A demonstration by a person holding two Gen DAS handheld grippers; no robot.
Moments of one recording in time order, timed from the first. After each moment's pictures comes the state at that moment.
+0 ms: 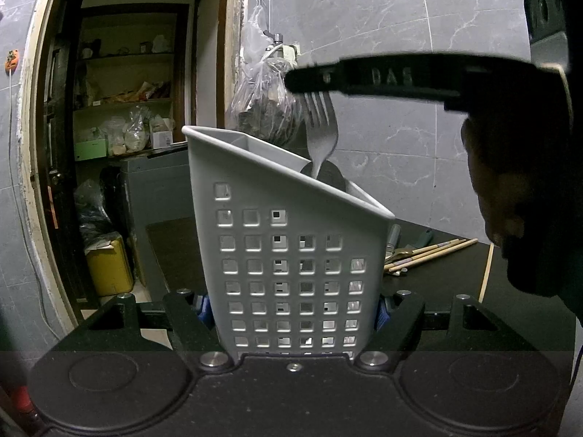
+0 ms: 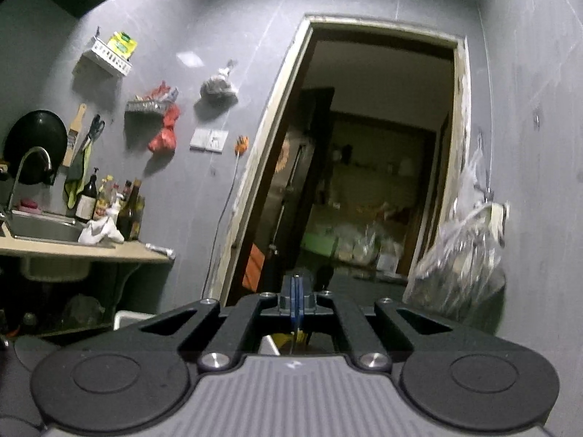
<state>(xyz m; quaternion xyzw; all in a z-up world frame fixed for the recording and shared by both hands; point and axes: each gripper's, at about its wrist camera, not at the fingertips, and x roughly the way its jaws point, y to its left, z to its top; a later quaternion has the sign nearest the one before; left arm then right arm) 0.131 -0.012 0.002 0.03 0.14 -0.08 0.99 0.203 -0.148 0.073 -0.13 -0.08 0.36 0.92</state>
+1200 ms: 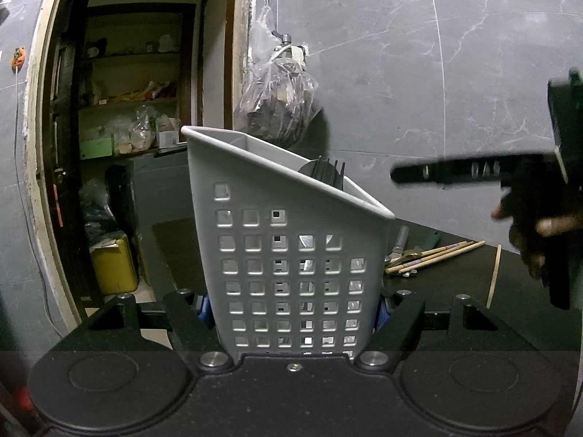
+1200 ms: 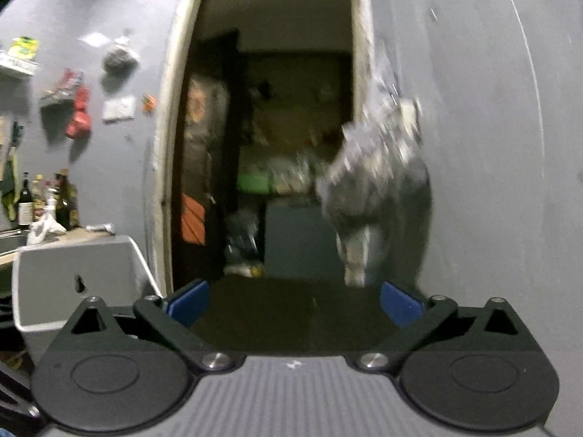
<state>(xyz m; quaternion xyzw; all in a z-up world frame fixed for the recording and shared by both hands) 0.130 -0.012 0.004 0.02 0.14 -0.07 0.99 0.261 -0.232 0.045 -0.03 0.07 0.25 0.96</state>
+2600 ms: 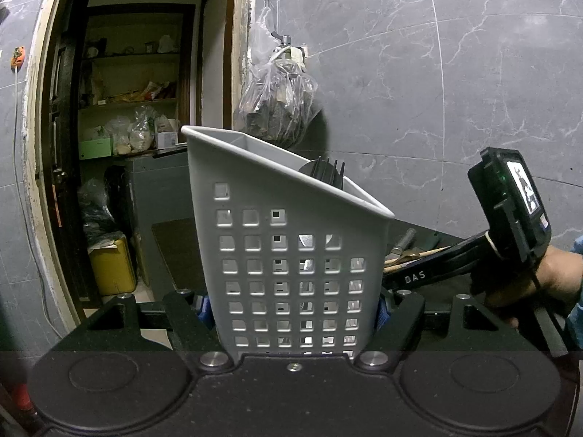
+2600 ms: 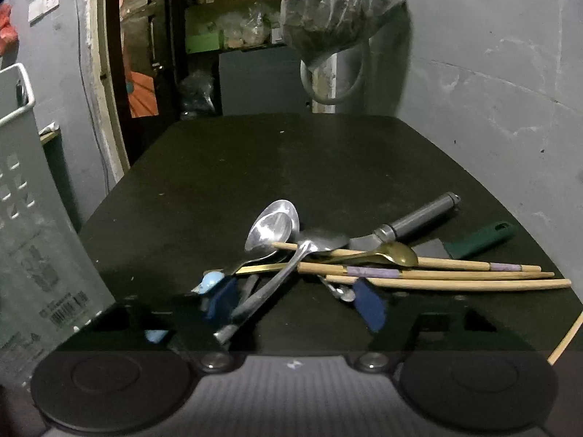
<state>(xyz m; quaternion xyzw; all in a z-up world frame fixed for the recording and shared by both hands) 0.128 -0.013 0.002 0.02 0.13 -0.07 0.99 0.314 -0.199 -0.027 -0.05 0.29 0.18 0.94</state>
